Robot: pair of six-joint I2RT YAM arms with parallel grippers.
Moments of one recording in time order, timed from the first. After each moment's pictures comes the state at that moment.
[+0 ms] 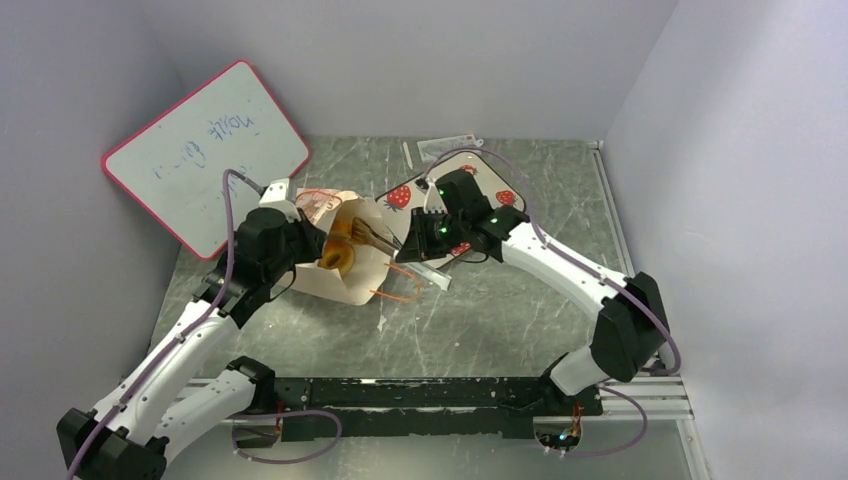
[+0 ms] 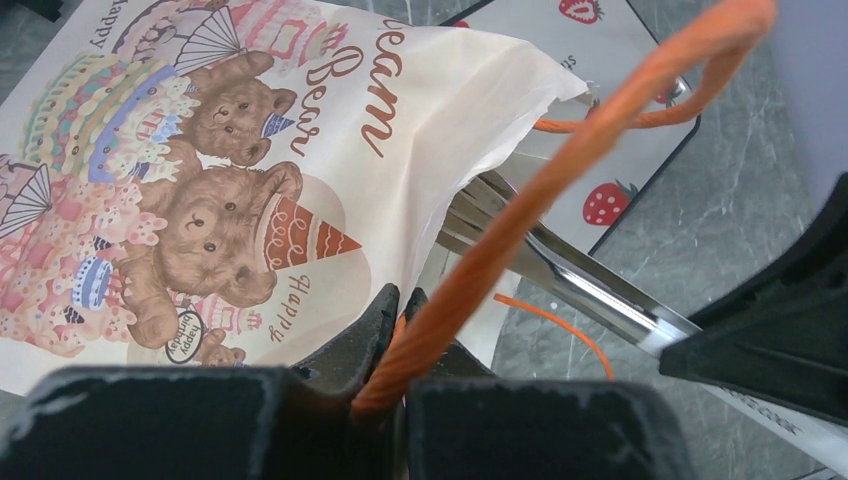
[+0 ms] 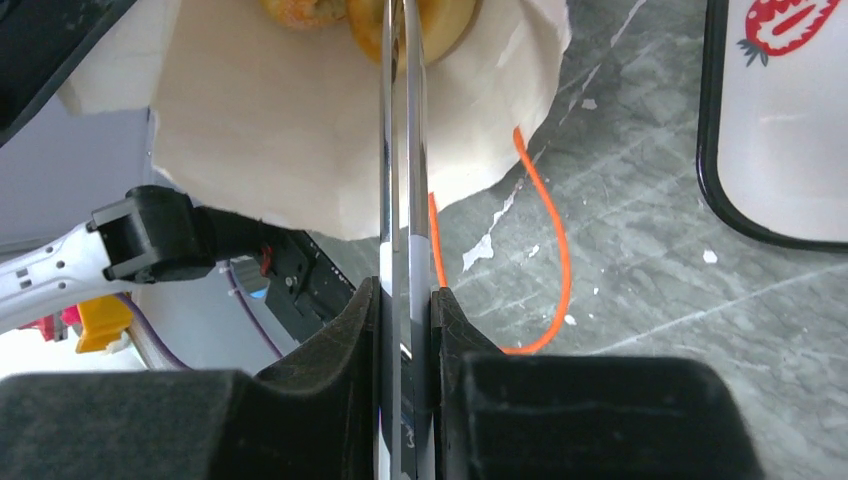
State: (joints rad) left arm -0.46 0.84 0.76 -0.35 -0.15 -0.50; right arm 0.70 1.52 1.20 -0.44 -0.42 0.51
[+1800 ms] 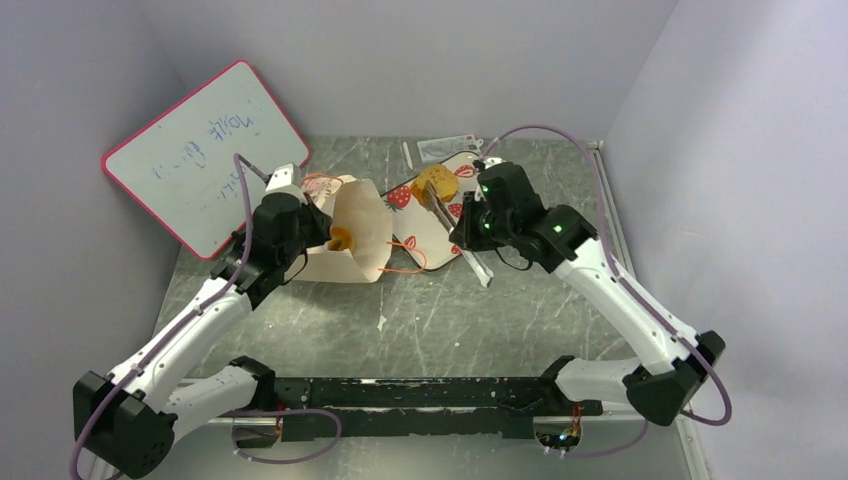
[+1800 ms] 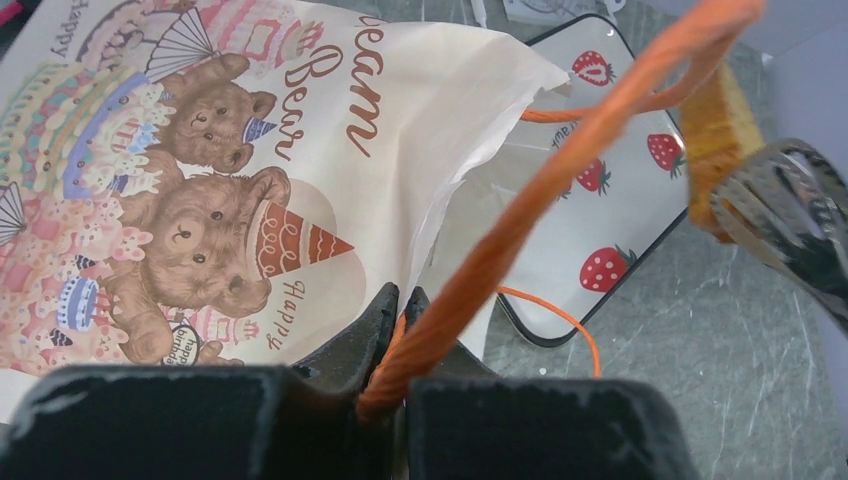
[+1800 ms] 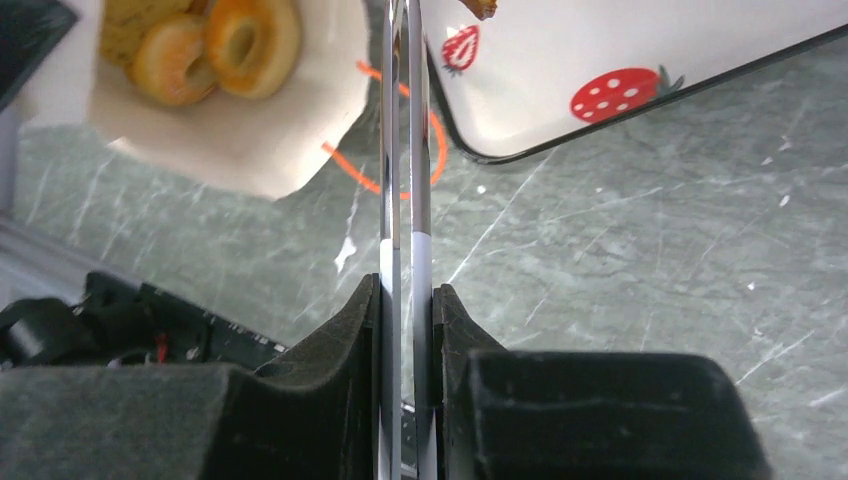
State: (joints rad) left arm -0.47 1.01 0.81 -0.22 -0.24 -0.58; right arm 0.69 1.21 1.36 -0.88 0.05 0.49
